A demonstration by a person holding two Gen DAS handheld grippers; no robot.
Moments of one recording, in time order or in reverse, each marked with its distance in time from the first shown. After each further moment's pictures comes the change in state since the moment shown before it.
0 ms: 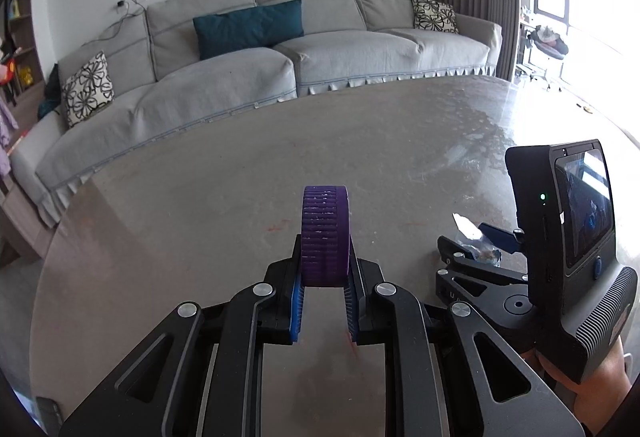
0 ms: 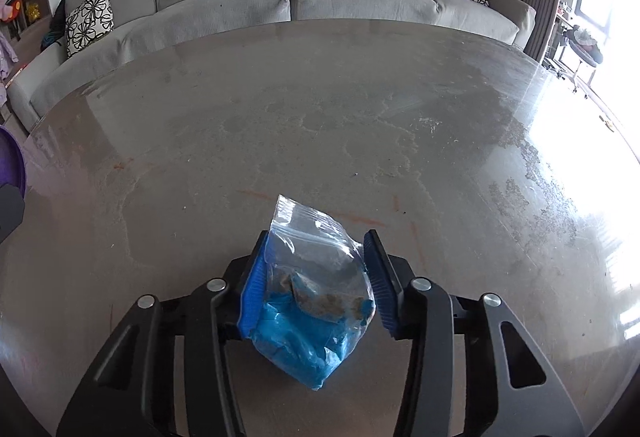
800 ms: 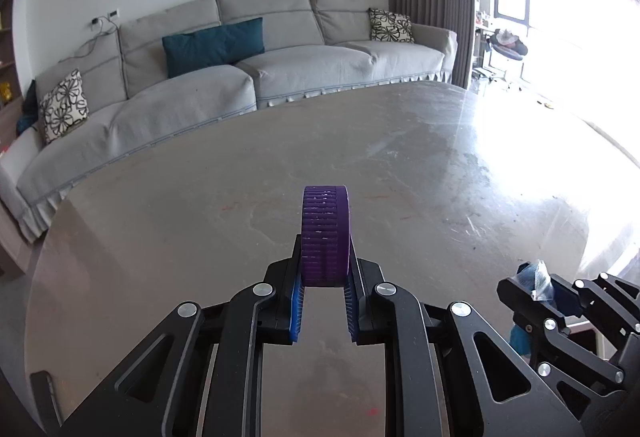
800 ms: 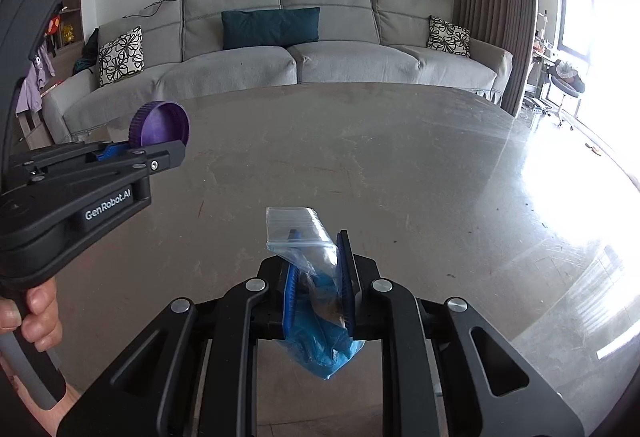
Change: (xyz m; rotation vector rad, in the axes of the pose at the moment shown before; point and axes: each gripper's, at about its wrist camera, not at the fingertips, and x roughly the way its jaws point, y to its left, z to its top) left arm -0.083 -0.044 -0.036 0.060 -0.059 -0.136; right arm -0.181 -0.029 -0.101 -0.008 -0.243 0.001
